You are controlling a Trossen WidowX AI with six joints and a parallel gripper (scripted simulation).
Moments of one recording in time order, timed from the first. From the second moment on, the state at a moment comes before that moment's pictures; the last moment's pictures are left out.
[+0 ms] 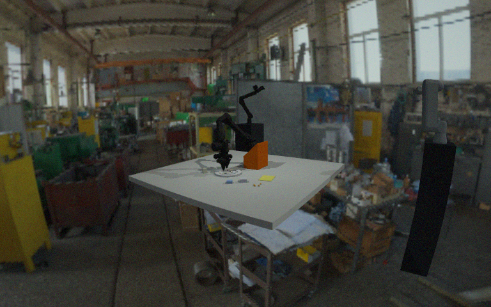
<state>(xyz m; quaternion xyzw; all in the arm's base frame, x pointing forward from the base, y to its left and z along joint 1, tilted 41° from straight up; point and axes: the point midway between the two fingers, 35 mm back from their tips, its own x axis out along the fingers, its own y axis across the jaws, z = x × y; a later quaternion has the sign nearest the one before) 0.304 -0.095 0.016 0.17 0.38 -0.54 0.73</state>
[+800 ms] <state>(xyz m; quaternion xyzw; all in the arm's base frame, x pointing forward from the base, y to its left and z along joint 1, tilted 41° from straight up) 0.302 -0.092 0.019 0.18 0.38 -0.54 0.73</state>
